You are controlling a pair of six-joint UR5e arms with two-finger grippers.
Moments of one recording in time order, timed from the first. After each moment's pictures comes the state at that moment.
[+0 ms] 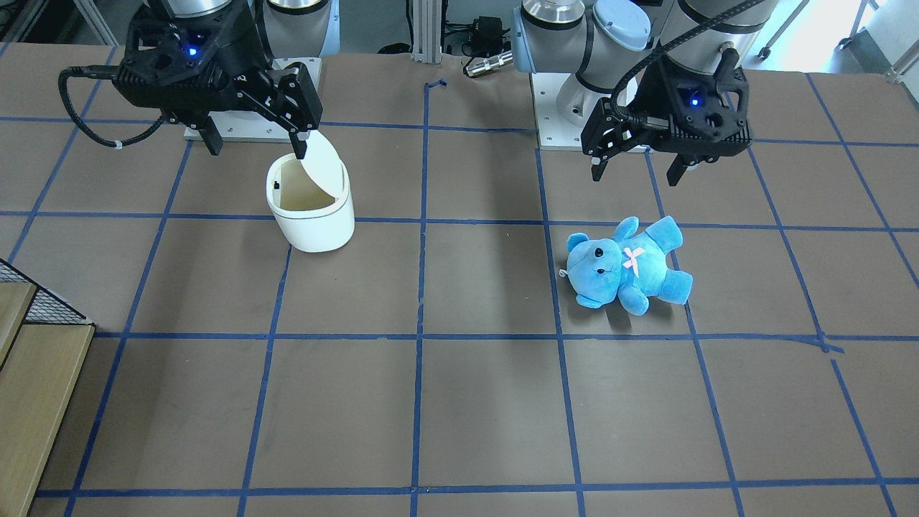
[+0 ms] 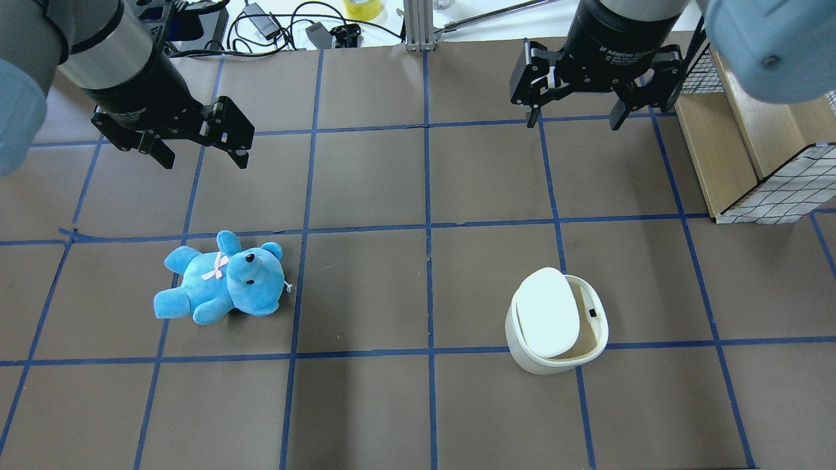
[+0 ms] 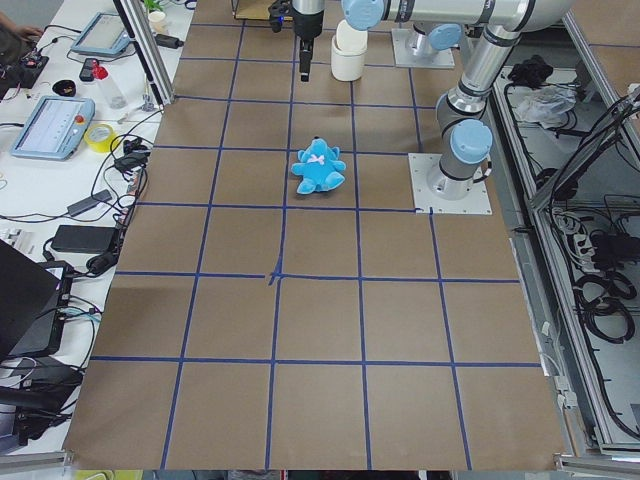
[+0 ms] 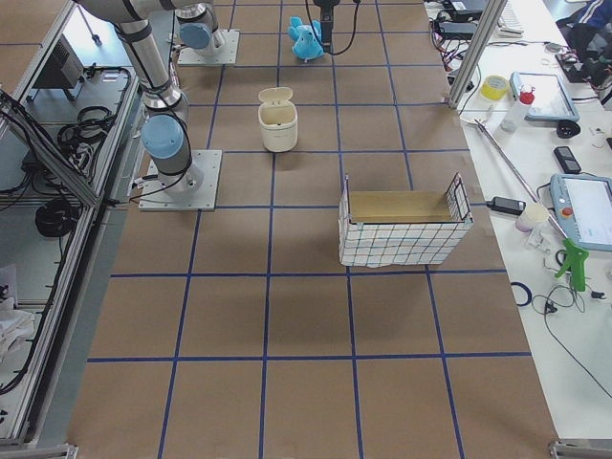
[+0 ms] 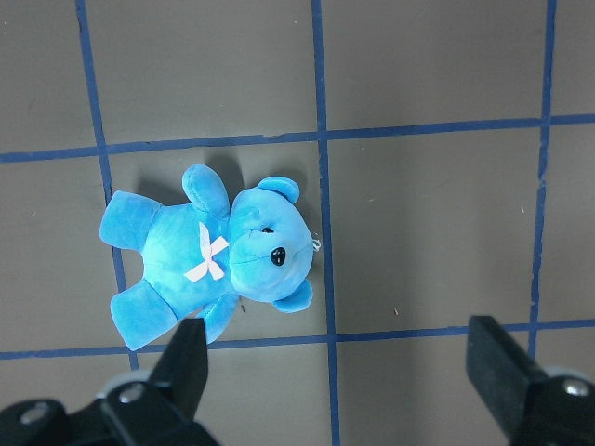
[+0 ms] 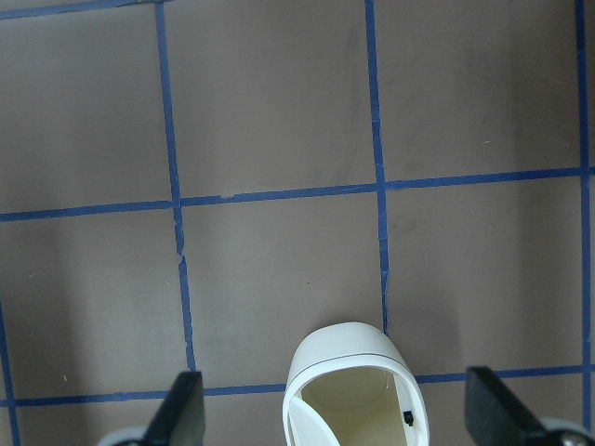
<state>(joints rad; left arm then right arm) -1.54 -1.52 -1.60 -1.55 1.57 0.07 1.70 -1.57 1.45 -1.53 -1.55 0.20</state>
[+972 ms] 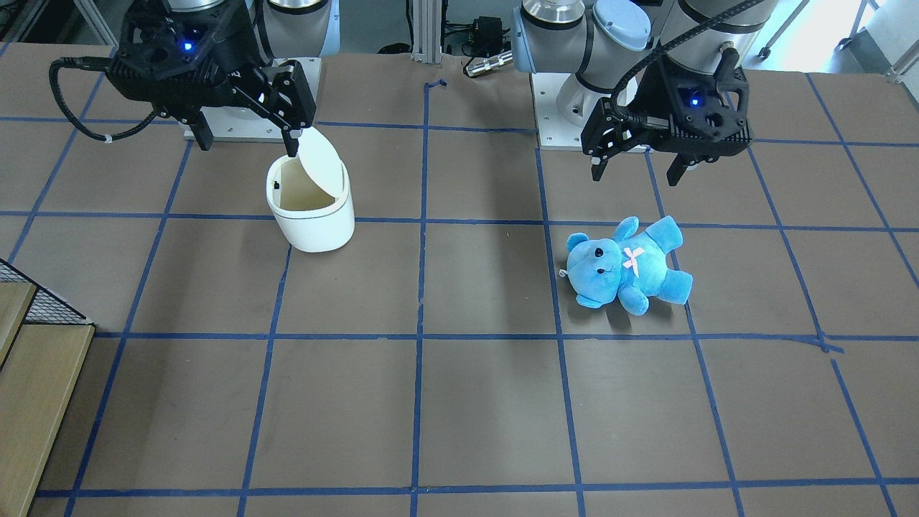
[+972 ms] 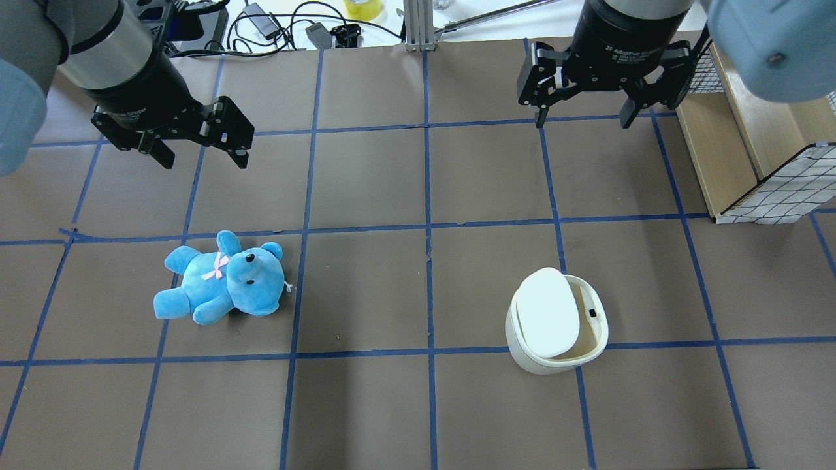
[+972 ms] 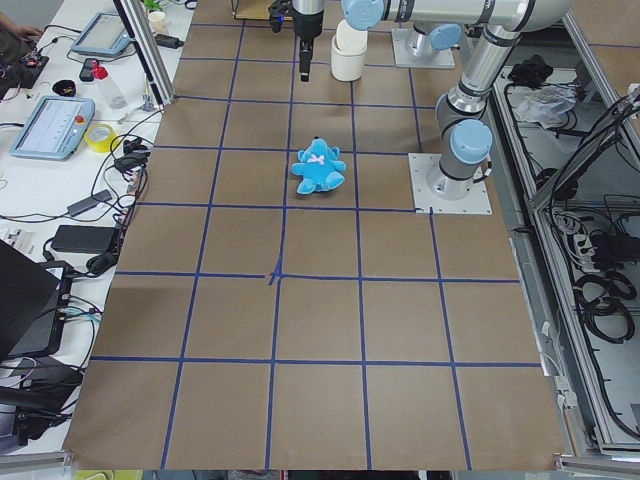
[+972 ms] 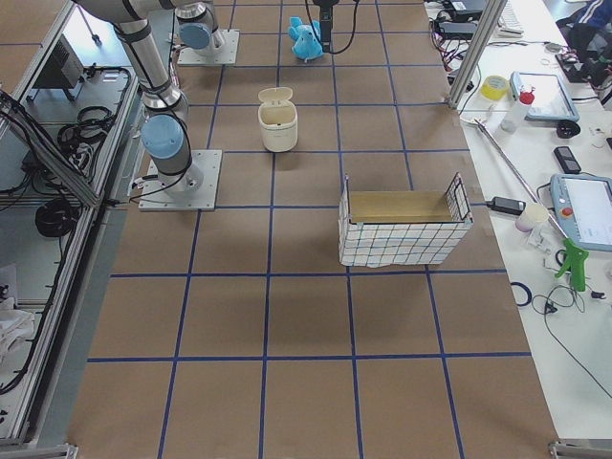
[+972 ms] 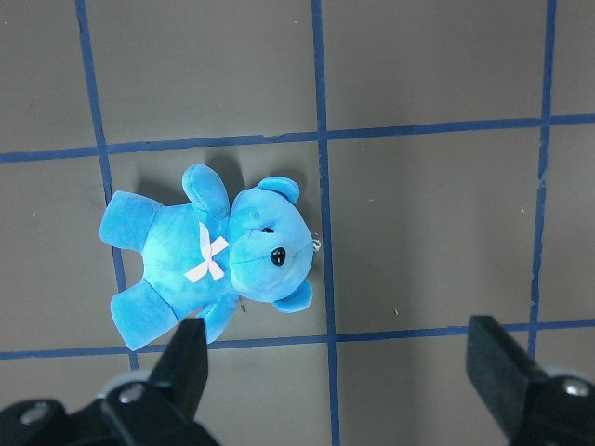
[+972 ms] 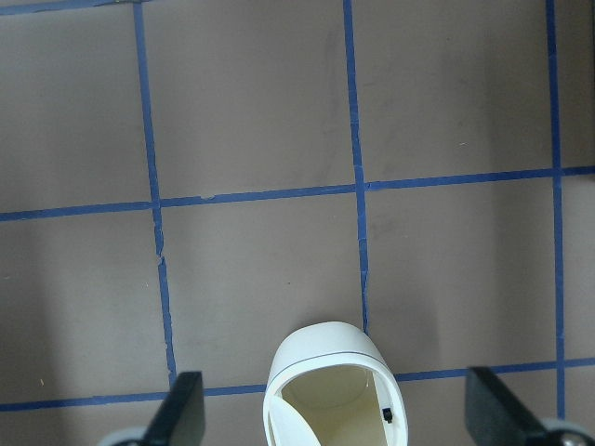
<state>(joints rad) -1.54 -1.52 -1.60 -1.55 1.57 0.07 1.70 -1.57 1.45 -1.52 -1.59 0.20</state>
